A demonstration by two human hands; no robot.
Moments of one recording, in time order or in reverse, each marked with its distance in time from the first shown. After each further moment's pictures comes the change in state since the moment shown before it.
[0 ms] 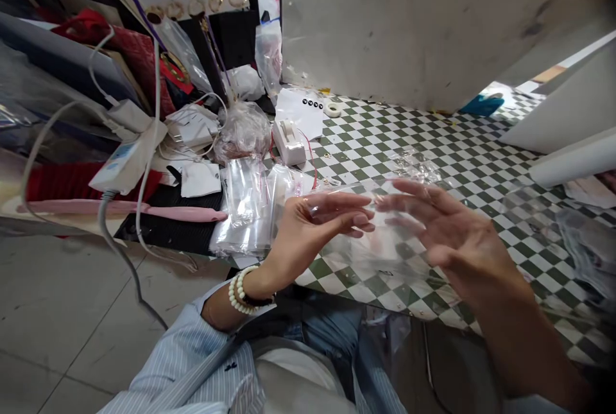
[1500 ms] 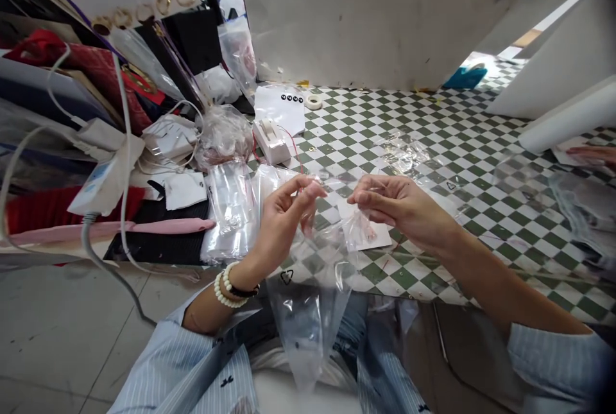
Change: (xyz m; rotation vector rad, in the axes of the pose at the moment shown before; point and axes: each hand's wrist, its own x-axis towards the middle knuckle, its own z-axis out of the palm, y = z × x) left_hand 0.014 -0.018 -0.021 0.107 0.016 0.057; right_hand 0.035 0.022 0.008 0.211 -0.152 0.227
